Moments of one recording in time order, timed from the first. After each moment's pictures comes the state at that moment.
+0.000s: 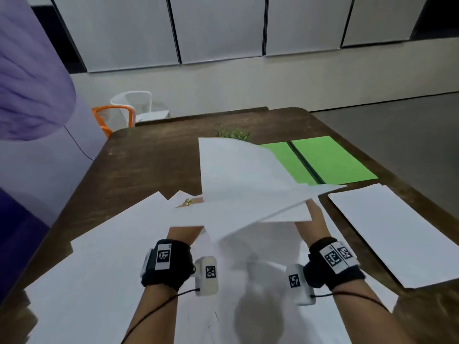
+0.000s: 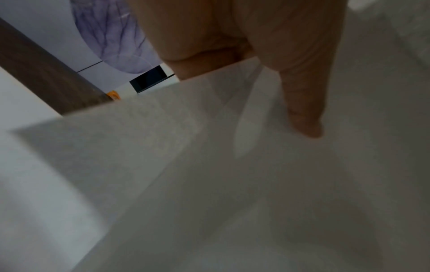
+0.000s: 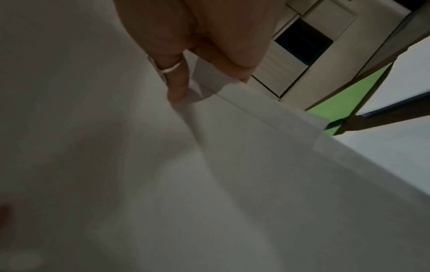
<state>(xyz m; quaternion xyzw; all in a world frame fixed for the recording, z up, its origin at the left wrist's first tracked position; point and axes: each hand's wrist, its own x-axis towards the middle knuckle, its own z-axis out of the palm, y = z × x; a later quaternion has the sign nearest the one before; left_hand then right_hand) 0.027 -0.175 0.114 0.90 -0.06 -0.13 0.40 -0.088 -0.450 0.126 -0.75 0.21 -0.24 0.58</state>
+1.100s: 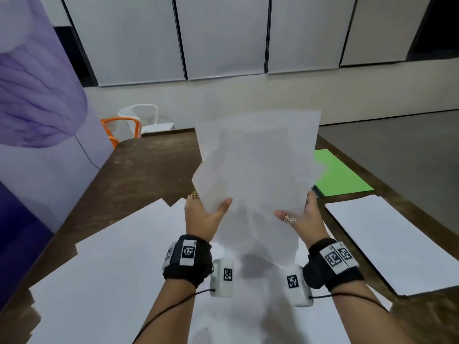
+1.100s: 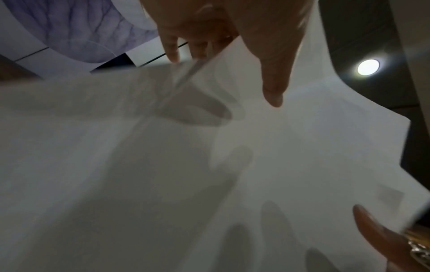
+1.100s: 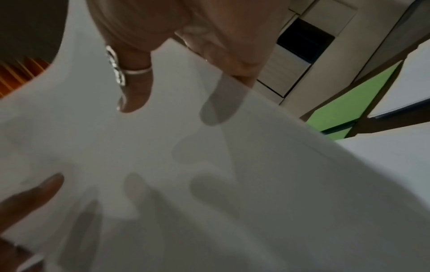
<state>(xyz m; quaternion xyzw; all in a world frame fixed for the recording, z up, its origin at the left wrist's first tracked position) 0.004 -0.239 0.157 0.76 -0.16 0.12 0.62 -0.094 -0.447 0.144 -0.71 0.18 -0.26 0.63</state>
